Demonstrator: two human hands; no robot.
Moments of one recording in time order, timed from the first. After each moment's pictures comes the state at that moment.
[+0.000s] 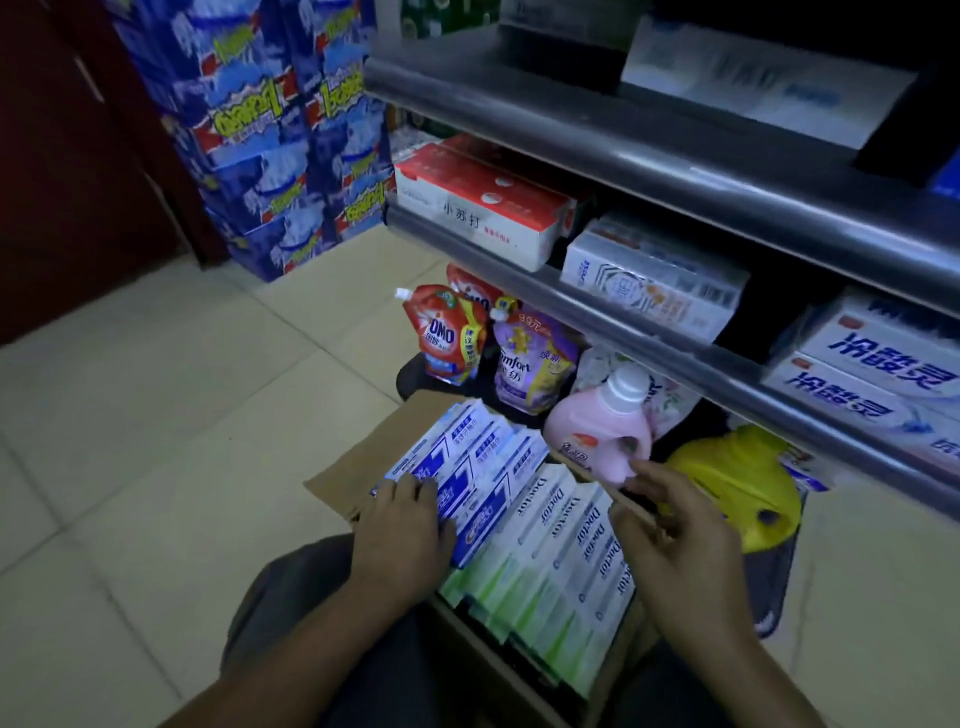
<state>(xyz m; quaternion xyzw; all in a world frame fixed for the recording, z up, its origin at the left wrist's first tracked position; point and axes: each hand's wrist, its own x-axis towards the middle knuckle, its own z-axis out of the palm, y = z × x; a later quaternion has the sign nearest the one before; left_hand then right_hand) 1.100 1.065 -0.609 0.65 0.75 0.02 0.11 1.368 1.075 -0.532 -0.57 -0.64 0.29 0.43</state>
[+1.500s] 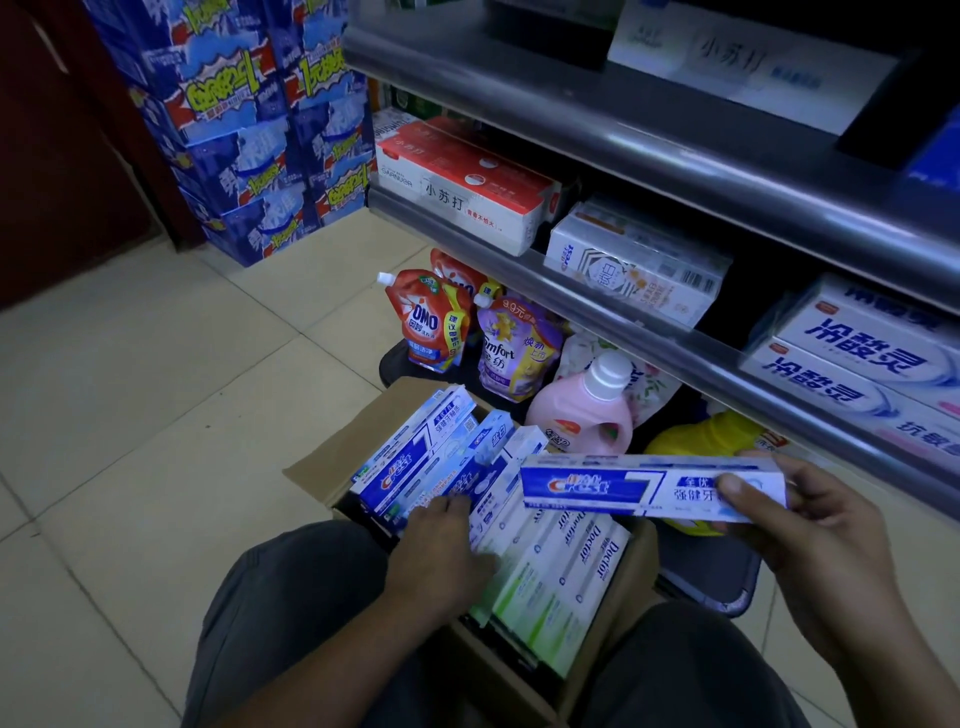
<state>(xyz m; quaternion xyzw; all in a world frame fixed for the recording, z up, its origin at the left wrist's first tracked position) 1.154 1.053 -0.602 0.60 0.73 0.09 0.32 1.456 1.086 -0.489 -0.54 -0.47 0.48 0.51</state>
